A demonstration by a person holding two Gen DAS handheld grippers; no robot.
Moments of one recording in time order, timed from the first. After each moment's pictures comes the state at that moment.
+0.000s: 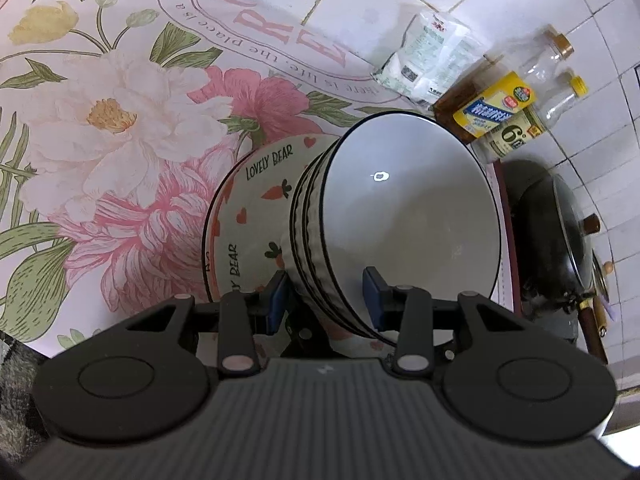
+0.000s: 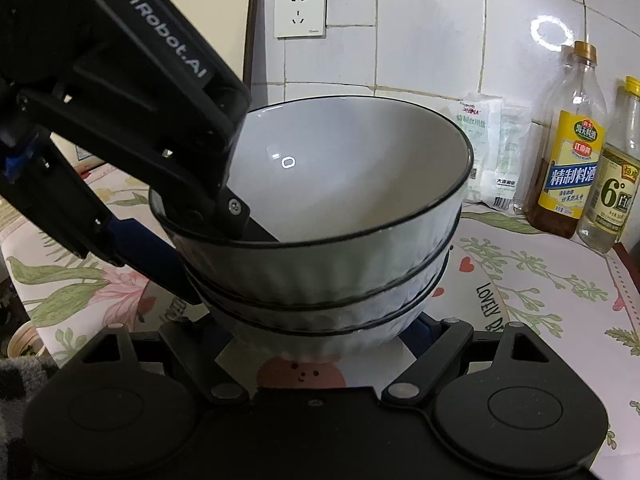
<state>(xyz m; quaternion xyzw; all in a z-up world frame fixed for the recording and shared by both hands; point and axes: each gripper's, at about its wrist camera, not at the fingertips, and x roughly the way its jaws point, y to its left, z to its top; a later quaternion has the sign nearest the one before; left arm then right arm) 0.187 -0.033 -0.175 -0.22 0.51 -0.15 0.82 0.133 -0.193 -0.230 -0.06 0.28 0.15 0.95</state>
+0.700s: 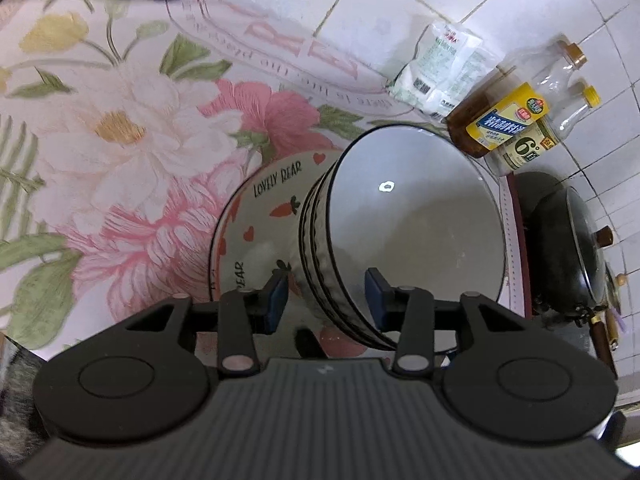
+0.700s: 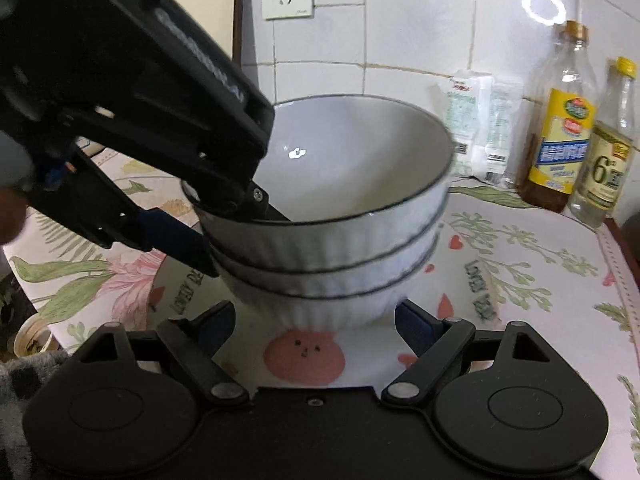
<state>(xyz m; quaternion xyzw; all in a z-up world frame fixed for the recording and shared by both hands) 0.192 -0.033 -0.170 -0.21 0.50 -0.13 0.83 0.121 -0.197 -0.214 -0.03 0.33 0.12 0.93</state>
